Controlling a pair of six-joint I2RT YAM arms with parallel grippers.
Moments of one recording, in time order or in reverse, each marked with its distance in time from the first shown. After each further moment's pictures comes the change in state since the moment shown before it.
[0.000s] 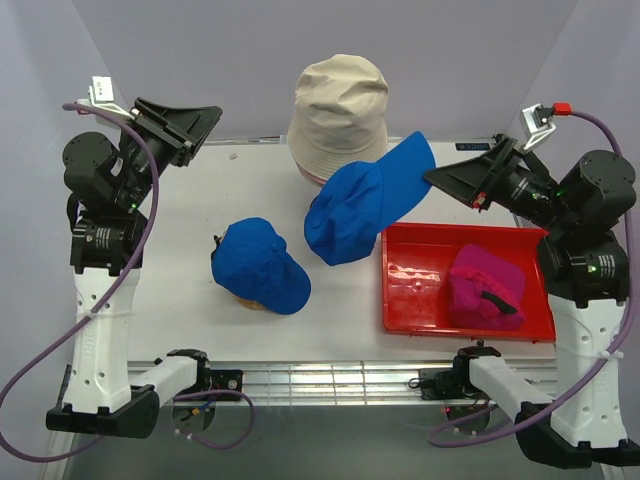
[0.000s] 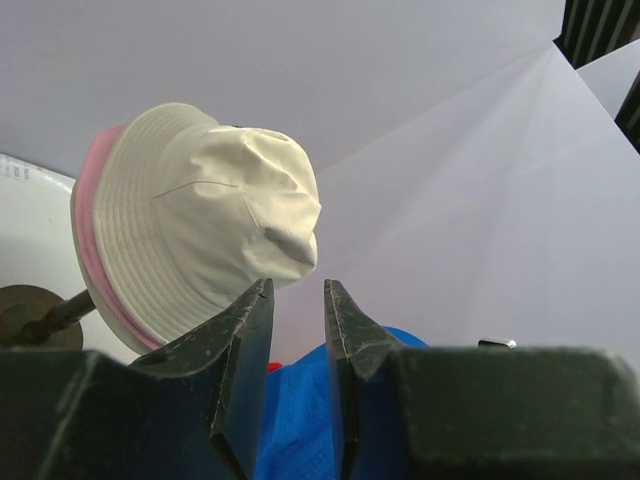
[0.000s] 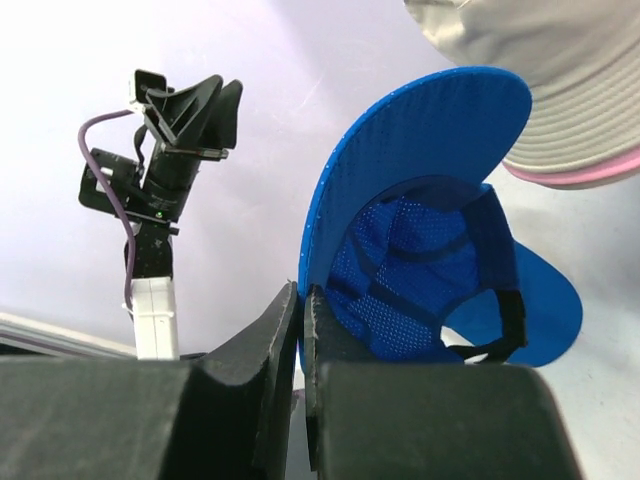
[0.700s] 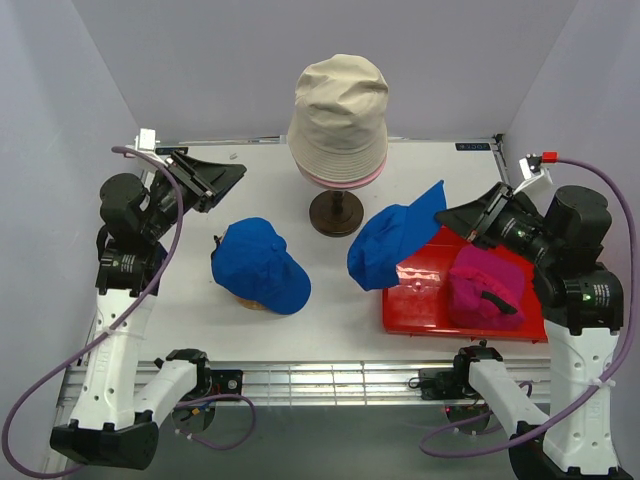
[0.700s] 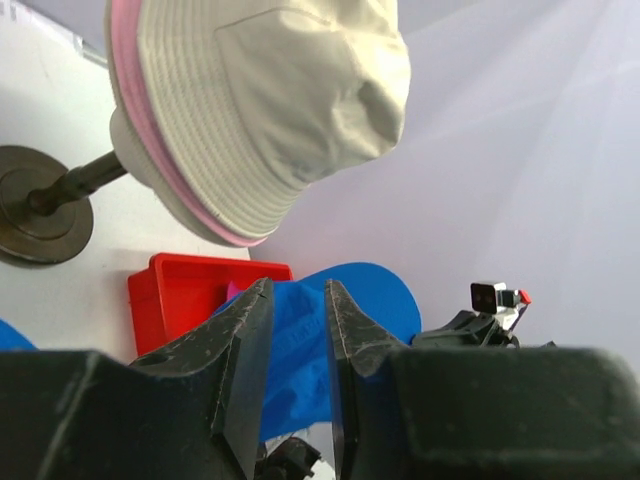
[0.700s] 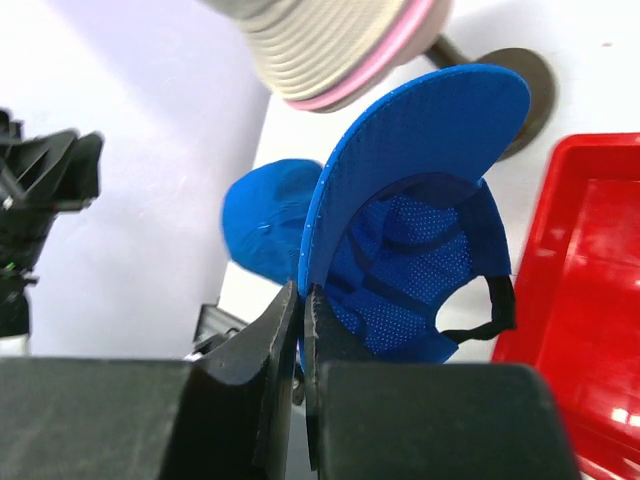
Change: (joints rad) left arm 0.000 -0.167 -0.423 0.092 0.176 -0.029; right arm -0.030 -0.138 -0.181 -0.329 0.259 -0.311
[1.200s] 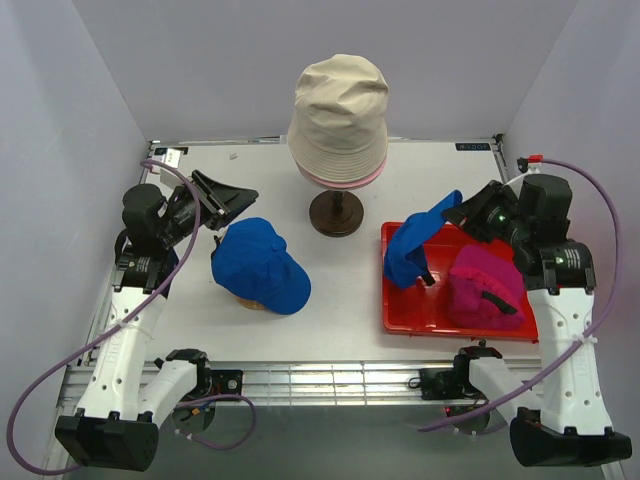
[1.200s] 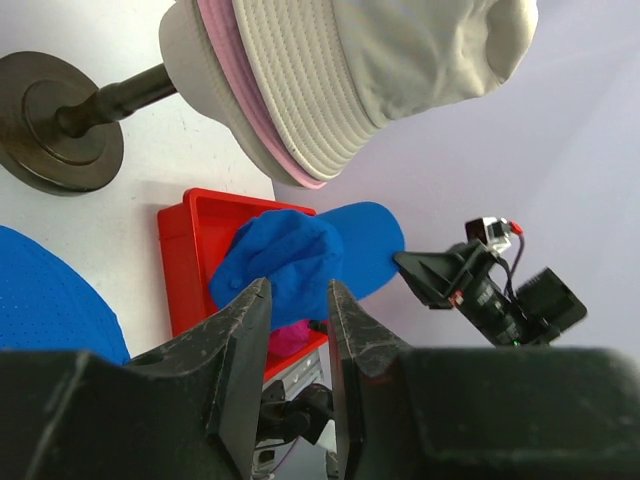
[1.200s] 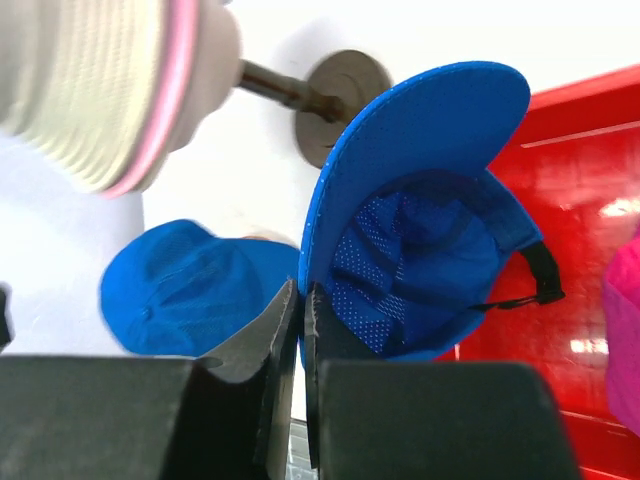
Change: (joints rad) left arm 0.000 -0.006 -0.161 0.032 0.095 0.031; right arm 0.000 0.128 -0.111 0.006 0.270 0.018
